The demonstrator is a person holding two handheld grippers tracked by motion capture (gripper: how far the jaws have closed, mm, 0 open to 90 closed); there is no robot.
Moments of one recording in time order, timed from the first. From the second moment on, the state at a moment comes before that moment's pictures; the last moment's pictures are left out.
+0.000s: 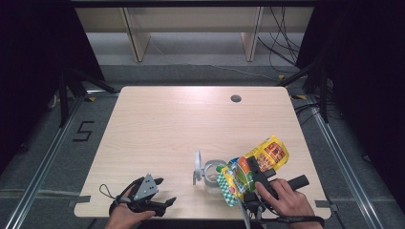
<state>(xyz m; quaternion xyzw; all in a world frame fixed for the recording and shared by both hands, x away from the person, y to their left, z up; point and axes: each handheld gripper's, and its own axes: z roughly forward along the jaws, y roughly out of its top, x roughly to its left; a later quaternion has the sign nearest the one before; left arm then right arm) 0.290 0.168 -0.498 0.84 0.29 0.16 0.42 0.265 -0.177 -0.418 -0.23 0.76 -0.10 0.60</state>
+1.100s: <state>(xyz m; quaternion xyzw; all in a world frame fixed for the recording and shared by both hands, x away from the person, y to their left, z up) 0.290 0.167 -0.498 0.85 0.29 0.16 0.42 0.265 -0.173 -0.417 -0.25 0.75 -0.12 0.60</state>
